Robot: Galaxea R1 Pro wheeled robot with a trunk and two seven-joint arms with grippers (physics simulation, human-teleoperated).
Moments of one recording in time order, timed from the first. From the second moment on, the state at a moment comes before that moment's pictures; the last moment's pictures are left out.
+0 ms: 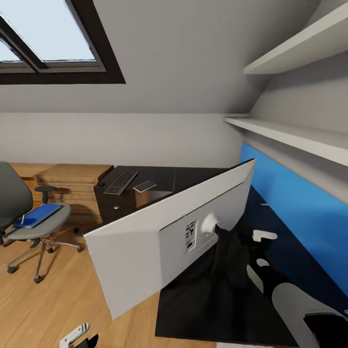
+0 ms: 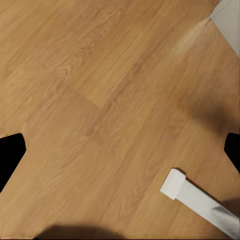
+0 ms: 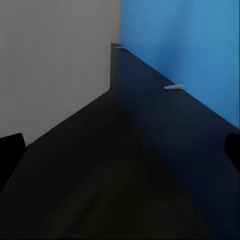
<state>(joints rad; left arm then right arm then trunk) -0.17 0.13 0.08 -0.62 0.59 0.10 0.00 -0.81 -0.11 0.08 -0.26 -0.13 -0.46 -0.26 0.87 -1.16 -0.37</state>
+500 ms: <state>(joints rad) -0.17 0.13 0.08 -0.62 0.59 0.10 0.00 -0.81 -0.11 0.08 -0.27 -0.13 -0.46 -0.26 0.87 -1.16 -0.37</state>
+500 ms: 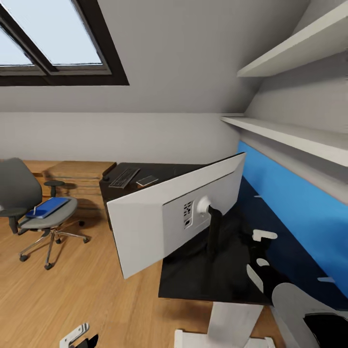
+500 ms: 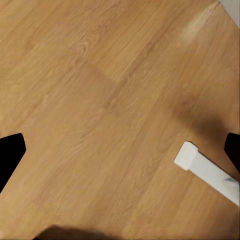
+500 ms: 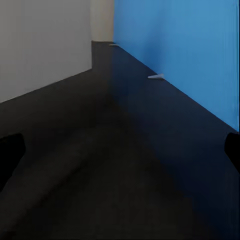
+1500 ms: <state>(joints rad) -0.17 0.12 0.07 -0.62 0.58 0.10 0.00 -0.43 -0.08 0.14 -1.09 -0.24 0.00 -0.36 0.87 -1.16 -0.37</state>
